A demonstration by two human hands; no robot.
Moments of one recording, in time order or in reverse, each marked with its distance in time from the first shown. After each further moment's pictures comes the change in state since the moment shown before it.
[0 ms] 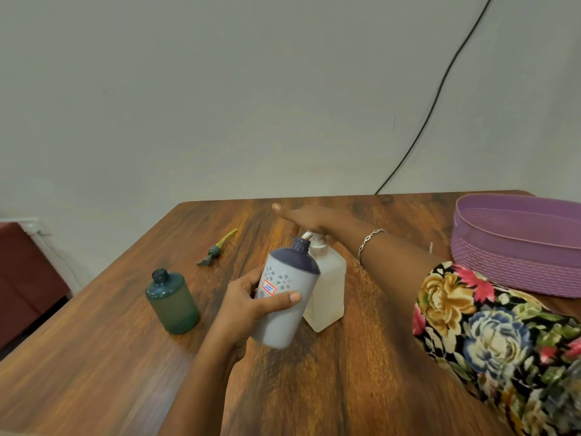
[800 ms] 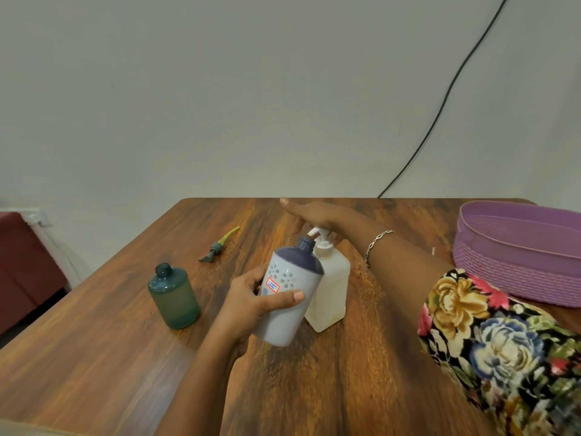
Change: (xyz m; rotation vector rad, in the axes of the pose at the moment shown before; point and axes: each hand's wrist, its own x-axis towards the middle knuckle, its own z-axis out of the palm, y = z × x) left_hand 0.005 0.001 -0.004 0.031 -0.006 0.020; right_hand -0.009 -0.005 -0.009 0.002 0.021 -0.008
